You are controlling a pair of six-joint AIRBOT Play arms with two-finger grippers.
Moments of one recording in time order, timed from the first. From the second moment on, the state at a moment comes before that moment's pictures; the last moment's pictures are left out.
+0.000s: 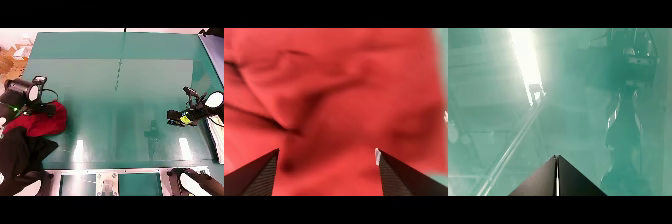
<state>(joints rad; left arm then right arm) -0.13 -1.18 0.93 1.85 -1.22 -1.81 -0.13 -1.02 0.77 -1.34 1.27 1.64</state>
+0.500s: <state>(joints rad) -0.01 -1.33 0.96 1.83 -1.10 -1.64 -0.13 -1.02 0.77 -1.34 1.24 1.64</state>
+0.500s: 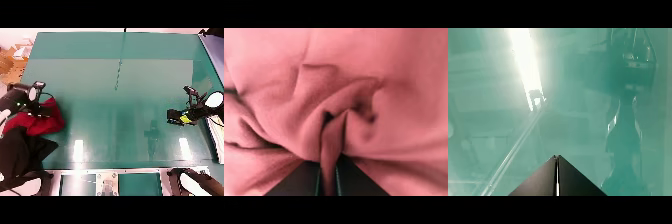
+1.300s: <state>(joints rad) -0.67 -1.48 1.41 1.32 -0.95 -1.57 -0.14 -1.02 0.84 -1.33 1.22 1.65</state>
